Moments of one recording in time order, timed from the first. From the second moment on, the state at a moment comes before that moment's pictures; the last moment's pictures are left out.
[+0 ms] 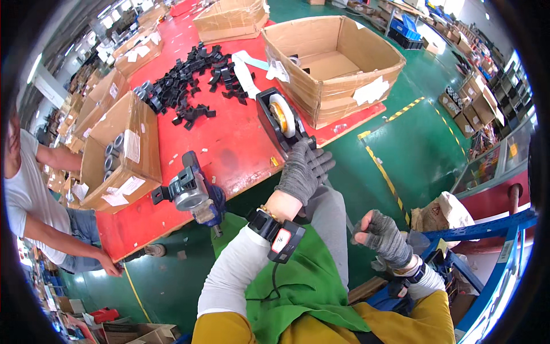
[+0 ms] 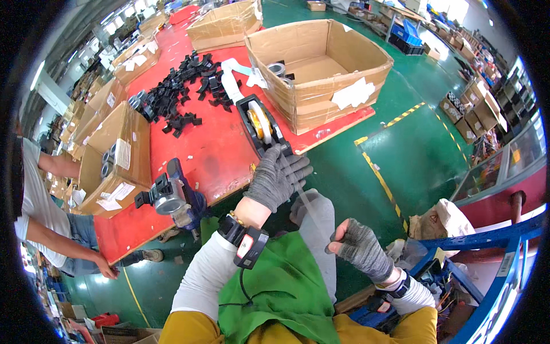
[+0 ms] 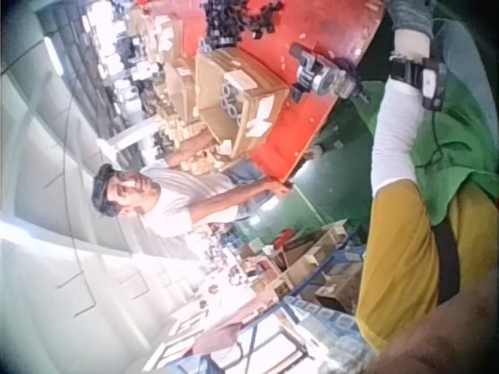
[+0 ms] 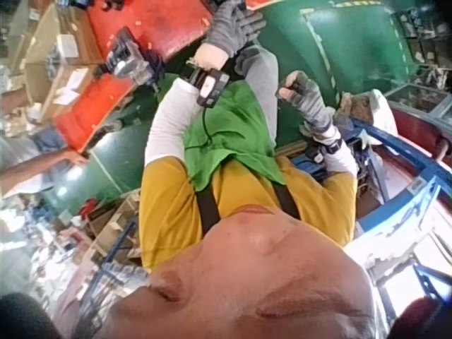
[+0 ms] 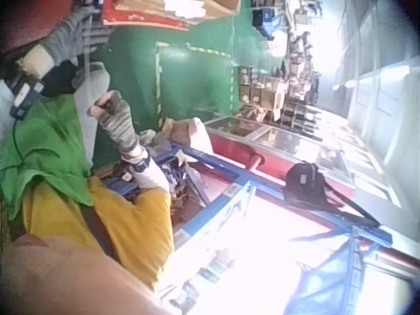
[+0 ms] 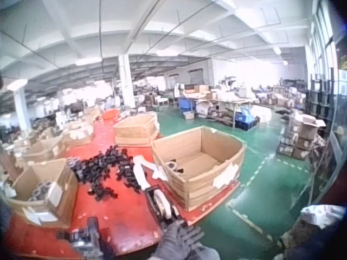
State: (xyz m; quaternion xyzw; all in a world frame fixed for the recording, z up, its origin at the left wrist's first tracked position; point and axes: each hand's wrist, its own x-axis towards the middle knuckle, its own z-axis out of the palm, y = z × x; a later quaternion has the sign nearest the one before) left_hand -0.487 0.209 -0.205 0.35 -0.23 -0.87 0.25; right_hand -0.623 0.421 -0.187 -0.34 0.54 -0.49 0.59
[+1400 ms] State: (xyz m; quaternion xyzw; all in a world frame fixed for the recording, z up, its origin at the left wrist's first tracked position) left_hand -0.196 0.172 -0.080 0.23 -0.76 -0.55 0.26; right_hand -0.463 0.348 -0.131 -0.77 0.23 -0.36 0.47
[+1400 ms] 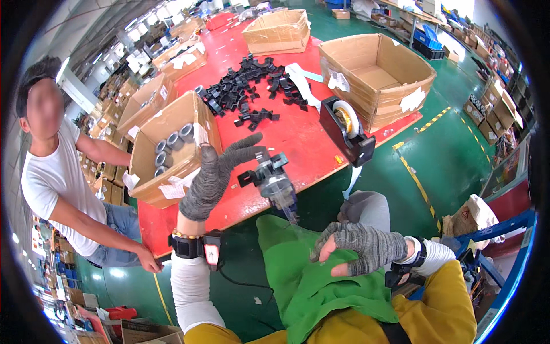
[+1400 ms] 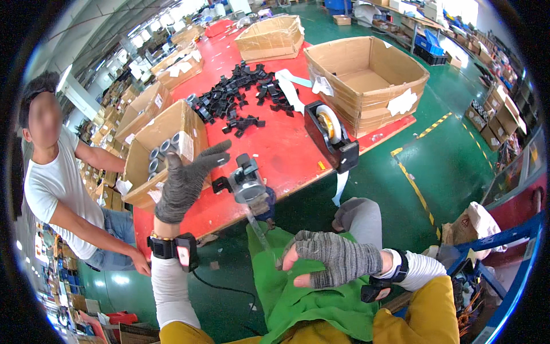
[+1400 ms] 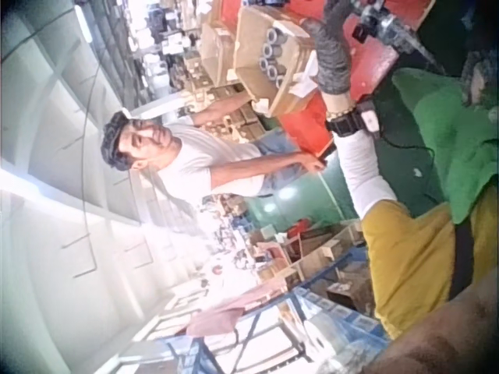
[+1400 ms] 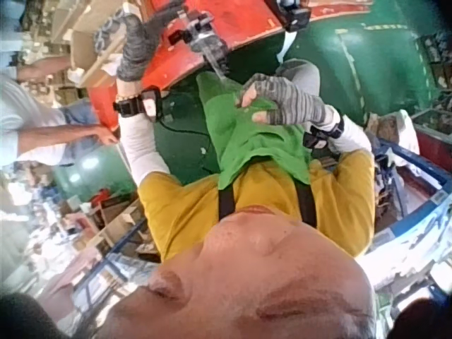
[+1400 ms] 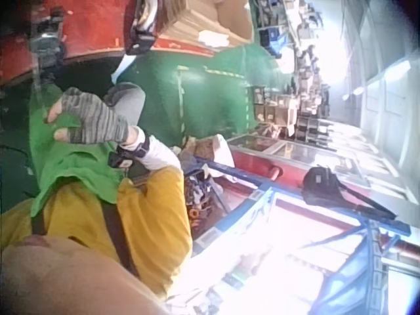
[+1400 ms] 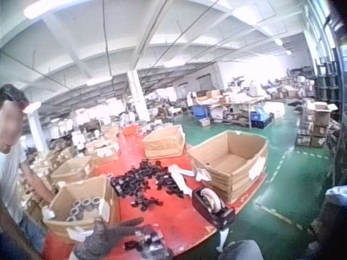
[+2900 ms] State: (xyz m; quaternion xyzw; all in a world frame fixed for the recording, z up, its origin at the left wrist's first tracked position) left_hand -0.234 0.312 -0.194 0.47 -0.53 -0.65 0.26; right_hand -0.445 0.336 -0.190 -0.66 0.37 -0.32 0.57
